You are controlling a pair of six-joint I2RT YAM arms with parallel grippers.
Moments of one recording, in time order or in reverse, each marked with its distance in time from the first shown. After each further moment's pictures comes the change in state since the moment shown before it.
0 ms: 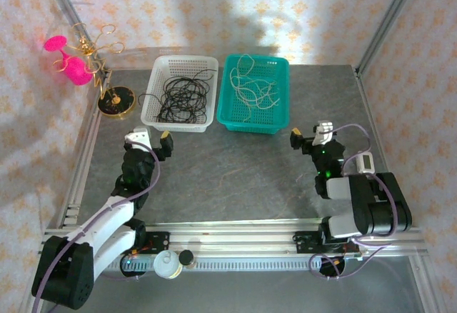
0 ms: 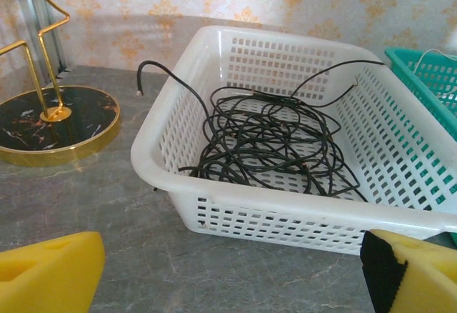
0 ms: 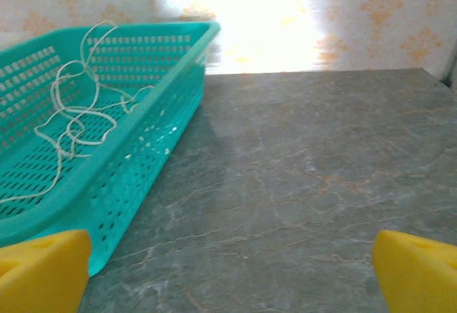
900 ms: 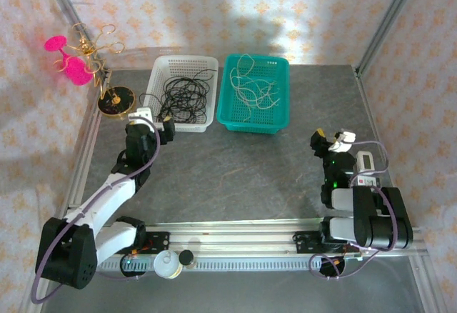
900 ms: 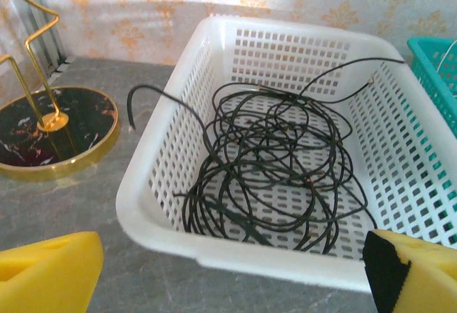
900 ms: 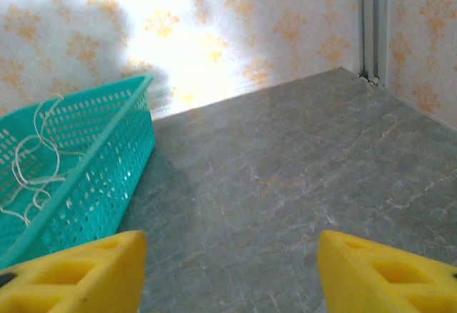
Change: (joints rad) left arm 0.000 0.154 0.281 -0.278 -0.013 -0.022; right arm -0.066 -0.135 -0.108 0.061 0.105 0.185
